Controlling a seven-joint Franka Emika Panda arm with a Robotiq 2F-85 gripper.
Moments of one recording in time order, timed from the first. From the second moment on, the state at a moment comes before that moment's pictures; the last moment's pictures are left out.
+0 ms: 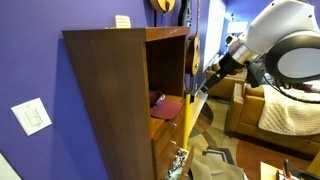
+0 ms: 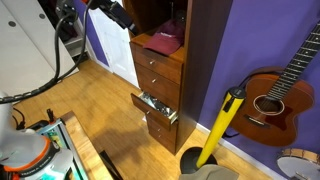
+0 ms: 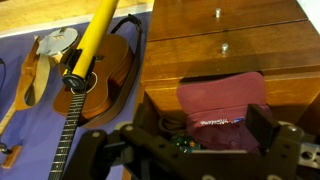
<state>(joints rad) -0.12 -0.77 -0.03 -2.49 -0.11 2.33 0.01</state>
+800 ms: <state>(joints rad) -0.12 -0.89 -0.07 -2.46 -0.11 2.23 -0.04</state>
